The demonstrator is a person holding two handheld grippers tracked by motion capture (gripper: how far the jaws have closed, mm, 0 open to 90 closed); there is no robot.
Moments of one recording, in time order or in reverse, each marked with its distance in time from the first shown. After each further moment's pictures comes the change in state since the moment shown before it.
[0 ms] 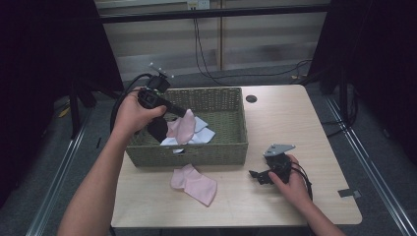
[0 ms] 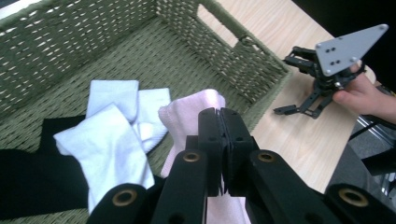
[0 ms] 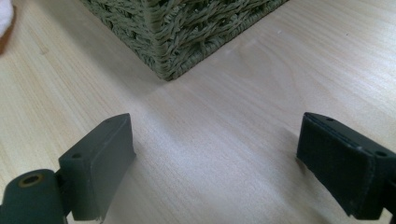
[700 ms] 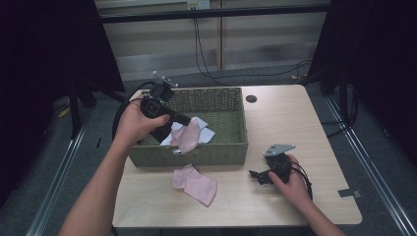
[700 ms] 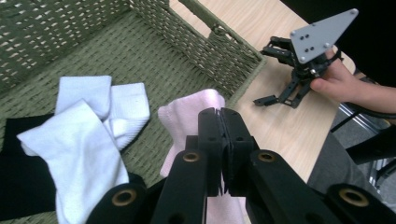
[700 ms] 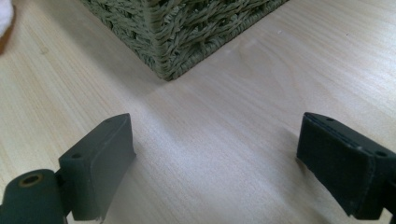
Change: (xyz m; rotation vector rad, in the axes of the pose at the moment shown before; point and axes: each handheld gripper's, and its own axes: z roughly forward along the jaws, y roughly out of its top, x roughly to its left) left arm -0.022 -0.013 0.004 -0.002 -0.044 0.022; right arm 0.000 0.000 0.000 0.001 0.000 0.001
